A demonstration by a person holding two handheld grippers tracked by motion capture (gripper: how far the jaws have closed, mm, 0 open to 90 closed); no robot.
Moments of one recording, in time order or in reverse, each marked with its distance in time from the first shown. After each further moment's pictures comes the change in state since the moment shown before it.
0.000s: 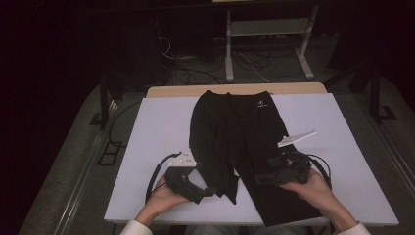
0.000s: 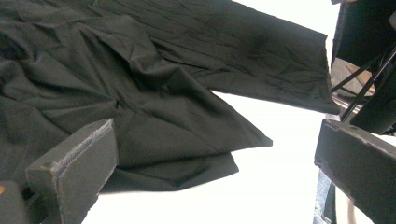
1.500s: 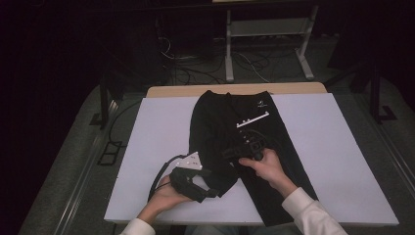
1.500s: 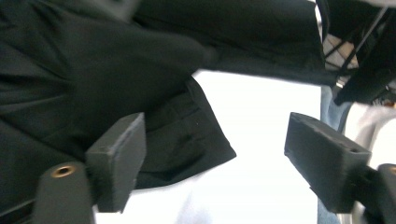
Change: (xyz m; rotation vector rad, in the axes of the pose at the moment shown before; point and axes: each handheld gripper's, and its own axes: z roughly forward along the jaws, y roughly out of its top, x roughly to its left) left arm 0.006 -0.003 0.022 0.103 -0.098 0.081; right arm -0.024 0.075 0.095 0.022 0.096 0.078
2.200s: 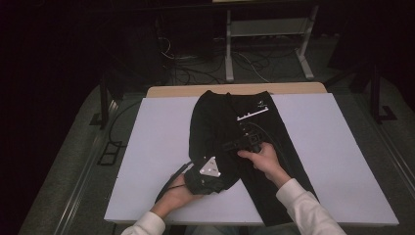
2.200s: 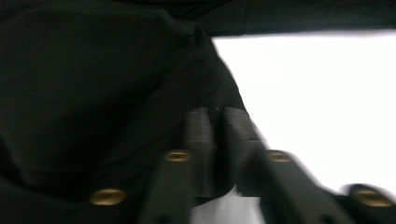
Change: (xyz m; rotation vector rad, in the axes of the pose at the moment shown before) left arm -0.003 0.010 0.036 0.183 0.138 0.148; right arm -0.026 0.011 0.010 -0.014 -0.004 0.075
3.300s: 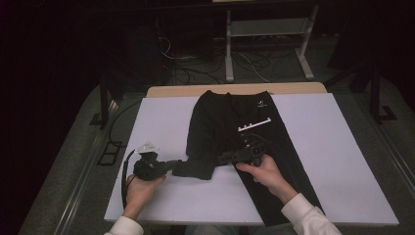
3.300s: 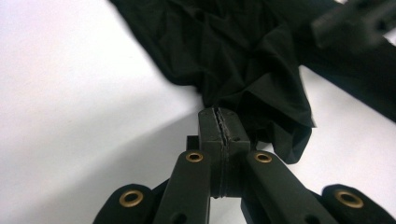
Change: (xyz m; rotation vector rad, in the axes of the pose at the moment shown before) left arm 0.060 -0.091 -0.086 -0.255 0.200 -0.637; right arm 0.028 -0.033 -0.003 -0.011 0.072 -0.013
